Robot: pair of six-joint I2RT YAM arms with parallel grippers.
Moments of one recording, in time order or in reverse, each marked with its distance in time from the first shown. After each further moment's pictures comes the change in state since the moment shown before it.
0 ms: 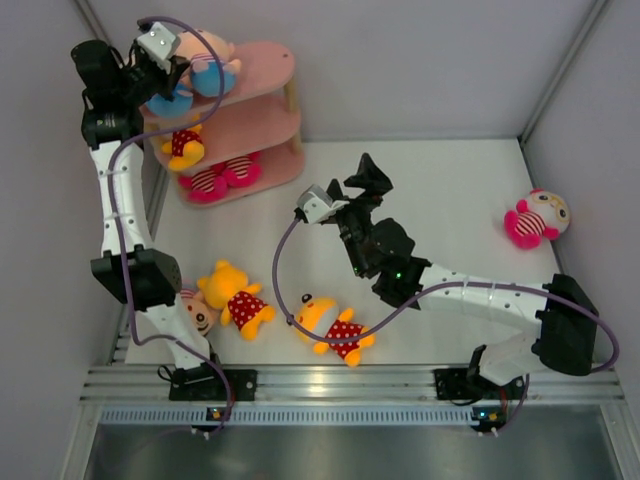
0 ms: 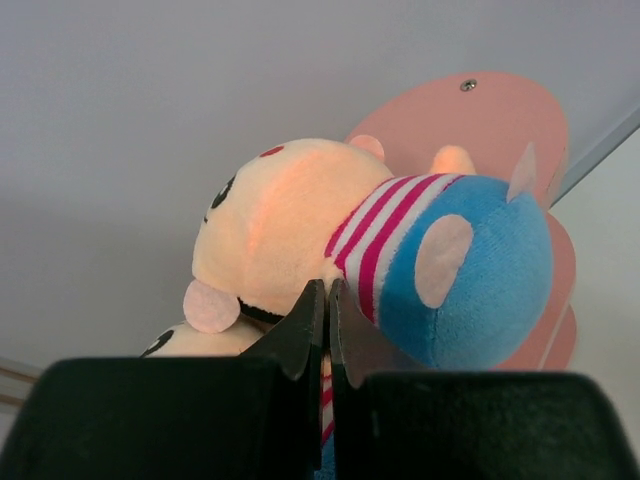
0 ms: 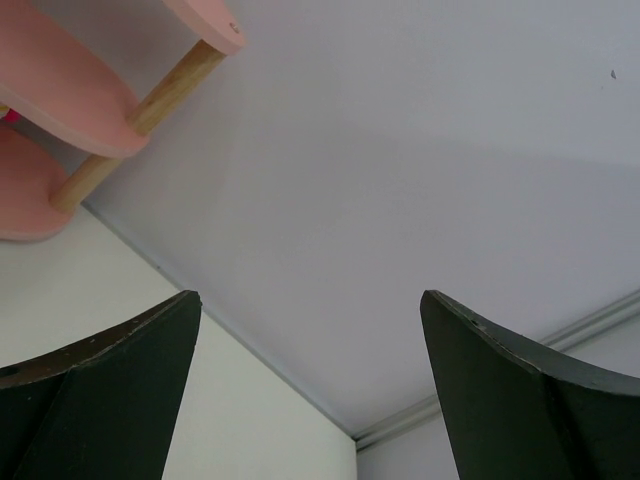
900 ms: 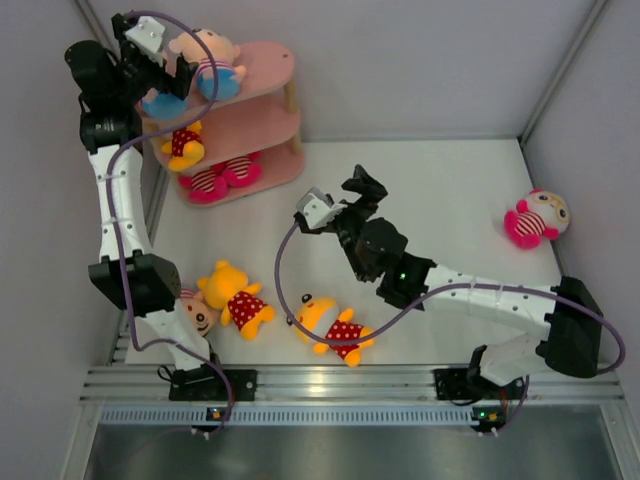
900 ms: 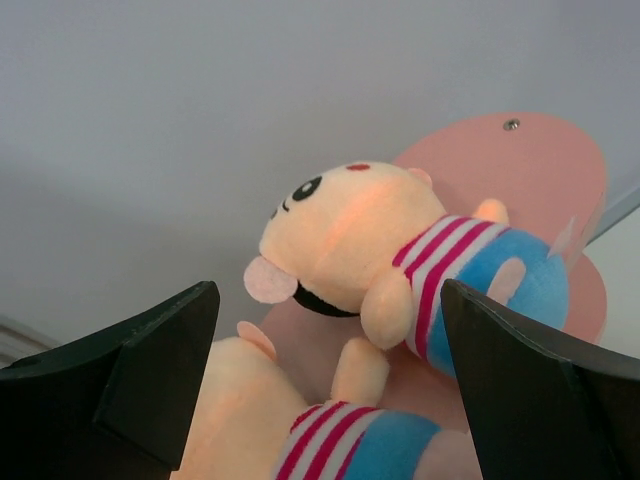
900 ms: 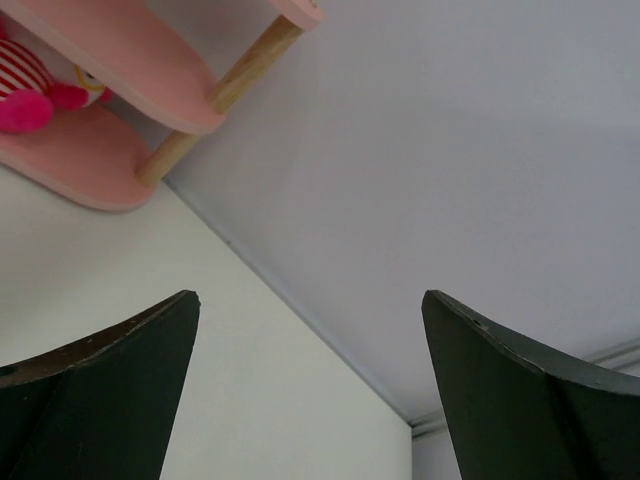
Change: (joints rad) left arm 0.003 -0.032 -0.064 0.118 -0.063 -0.061; right arm 0.014 -0.017 0.007 -0.167 -0.001 0.171
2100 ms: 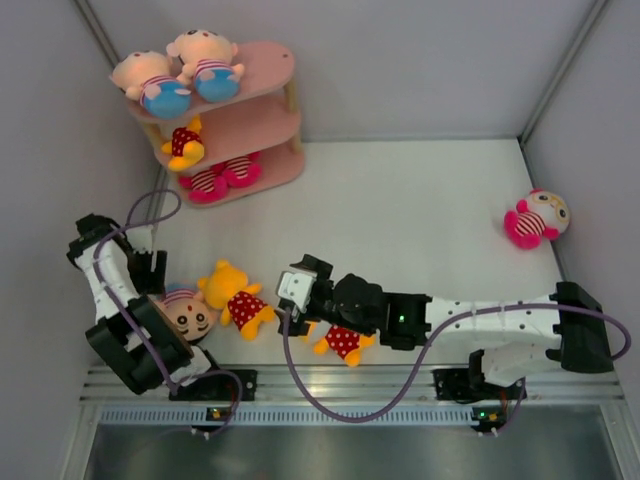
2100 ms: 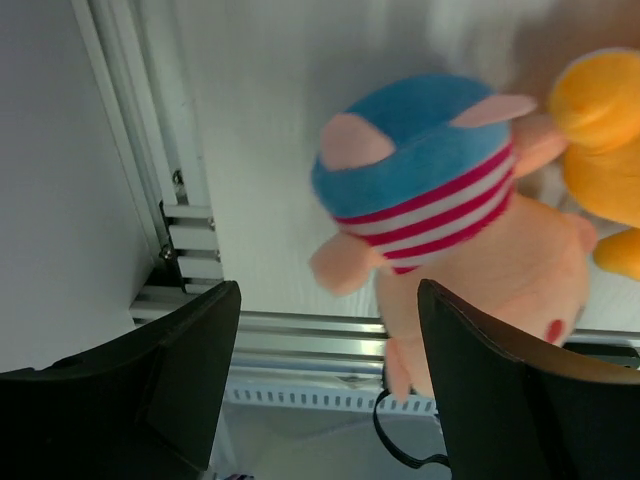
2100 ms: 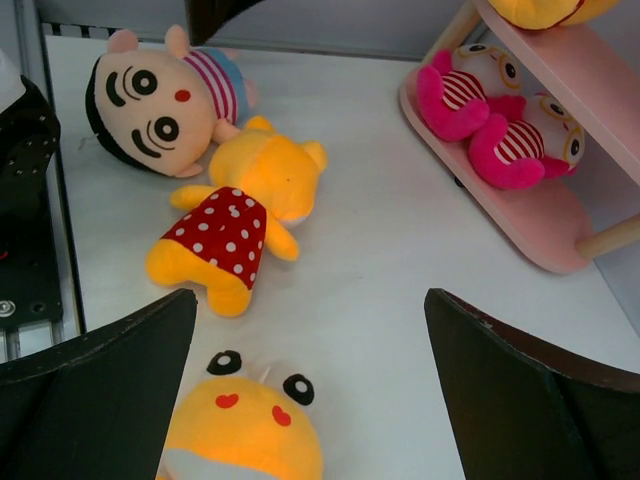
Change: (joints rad) left arm 0.386 -0.514 -1.114 -0.826 -0.617 0.154; right arm 0.272 -0.059 -0.091 -0.386 -0.492 0.653
